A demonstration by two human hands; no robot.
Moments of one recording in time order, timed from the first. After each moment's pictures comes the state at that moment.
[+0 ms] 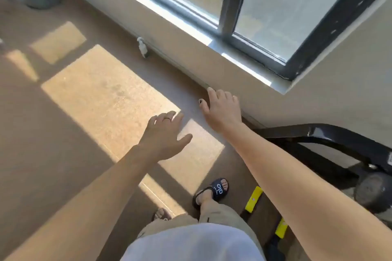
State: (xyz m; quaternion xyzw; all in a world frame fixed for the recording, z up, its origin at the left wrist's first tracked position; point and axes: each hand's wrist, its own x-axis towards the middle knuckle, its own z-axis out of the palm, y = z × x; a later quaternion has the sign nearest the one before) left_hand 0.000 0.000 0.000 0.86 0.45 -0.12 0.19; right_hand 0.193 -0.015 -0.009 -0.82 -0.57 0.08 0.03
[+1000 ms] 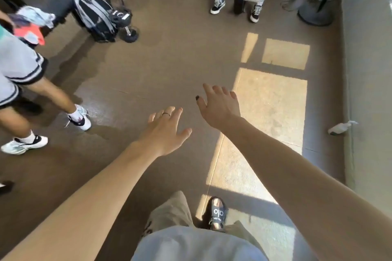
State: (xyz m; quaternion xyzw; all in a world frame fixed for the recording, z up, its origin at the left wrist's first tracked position) left_hand -0.499 0.078 0.030 0.43 0.88 0.00 0.23; right_hand -0.421 0.244 0.015 -0.32 -0.94 0.15 -0.03
